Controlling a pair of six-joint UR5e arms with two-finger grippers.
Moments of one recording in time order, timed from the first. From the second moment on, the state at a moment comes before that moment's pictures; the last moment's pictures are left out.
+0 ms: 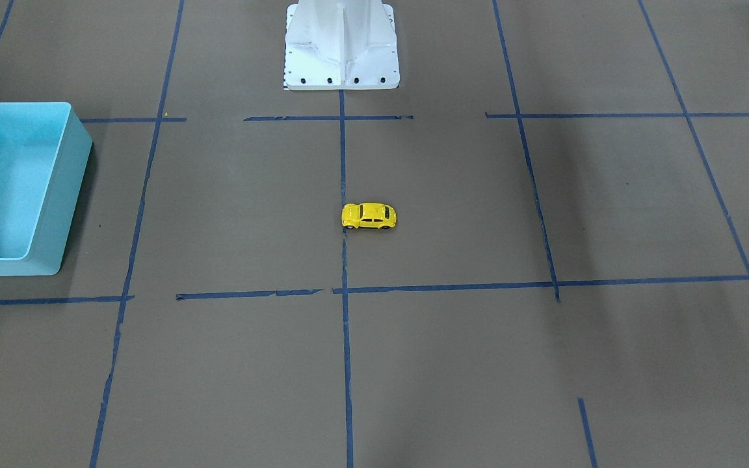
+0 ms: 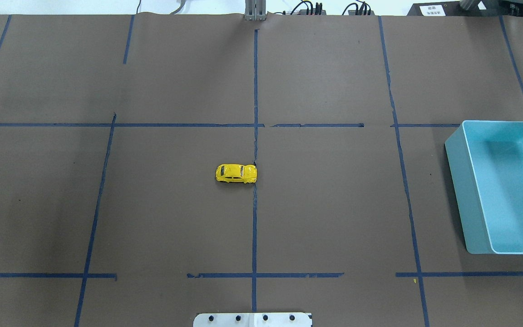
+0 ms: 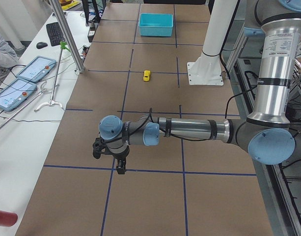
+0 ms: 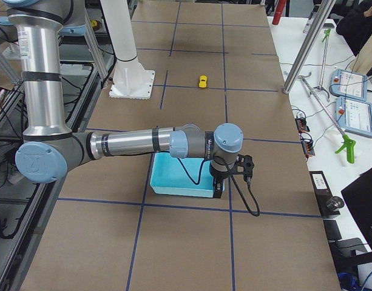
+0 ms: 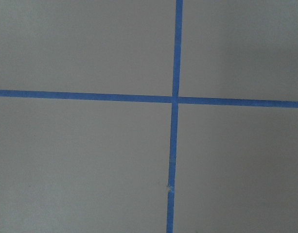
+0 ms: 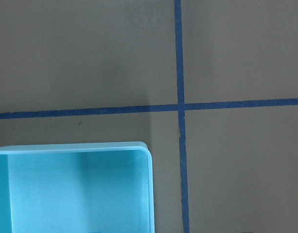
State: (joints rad) left arm -1.55 -1.62 -1.55 -1.54 -2.38 -0.05; right arm 1.55 -1.54 1.69 -1.67 2.35 0.11
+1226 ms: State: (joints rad) left arm -1.47 -1.69 -1.71 -1.56 -2.40 -0.06; right arm 1.56 -1.60 1.72 -1.66 2.28 0.12
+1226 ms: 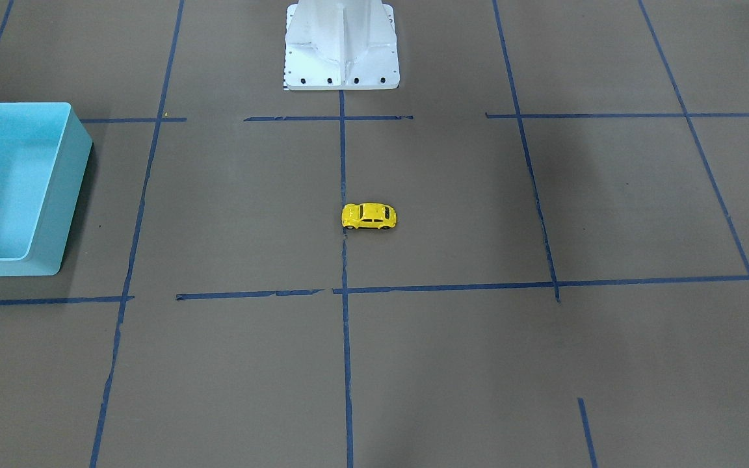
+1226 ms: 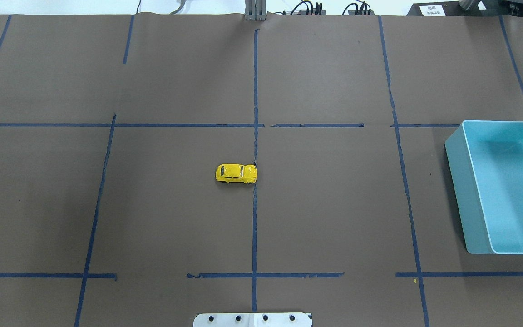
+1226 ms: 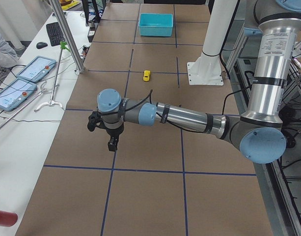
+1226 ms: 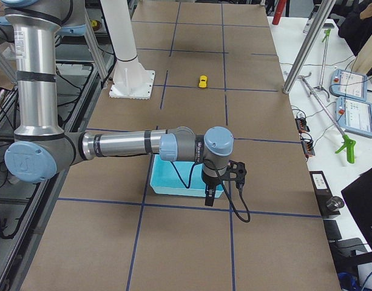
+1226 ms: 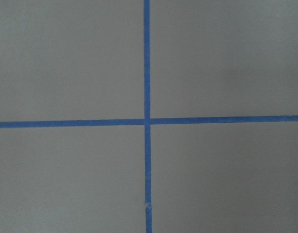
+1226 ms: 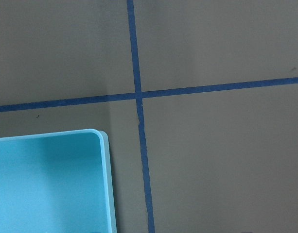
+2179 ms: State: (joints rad) left arm -0.74 -2.24 -1.79 -1.53 -2.32 -0.05; right arm 1.56 -1.60 1.72 -1.66 2.29 0.12
